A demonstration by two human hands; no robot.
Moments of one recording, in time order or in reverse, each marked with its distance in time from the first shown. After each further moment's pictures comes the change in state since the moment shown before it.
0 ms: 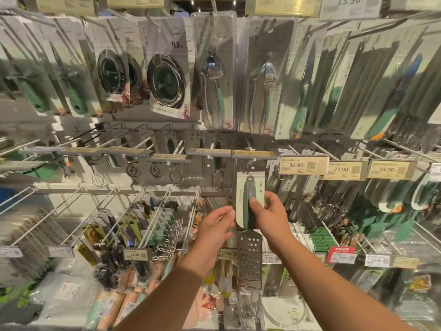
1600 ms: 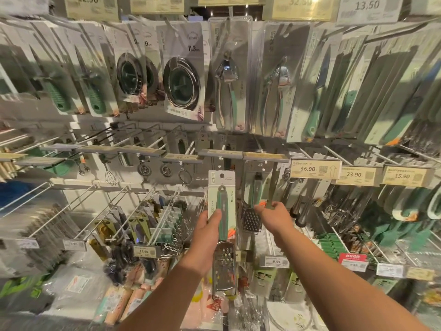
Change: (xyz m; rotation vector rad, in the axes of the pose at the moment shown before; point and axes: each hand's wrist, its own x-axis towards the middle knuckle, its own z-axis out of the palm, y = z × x) left_hand 0.015 -0.024 -0.033 -0.119 0.110 -0.016; right_hand 0.022 -0.003 0.007 -0.221 -0.014 0.271
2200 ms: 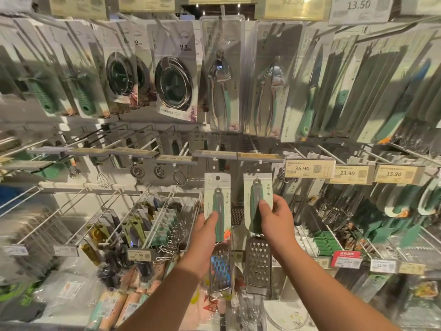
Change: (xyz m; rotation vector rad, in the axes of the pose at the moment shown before) left_hand 0.007 -0.003 0.001 0.000 0.001 -0.041; right_hand -0.038 0.004 -0.001 0.120 0.134 -0.279
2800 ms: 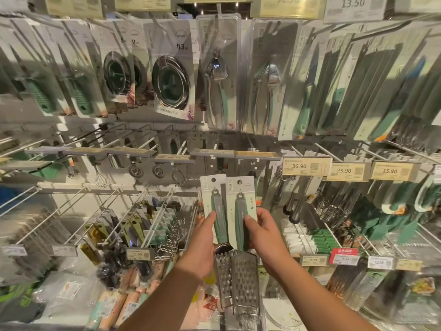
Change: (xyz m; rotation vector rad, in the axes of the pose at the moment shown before) left_hand -0.007 -0.001 0.005 -0.034 -0.055 -0.091; right_hand -0.030 0.014 0.001 0.161 -0.287 0.092
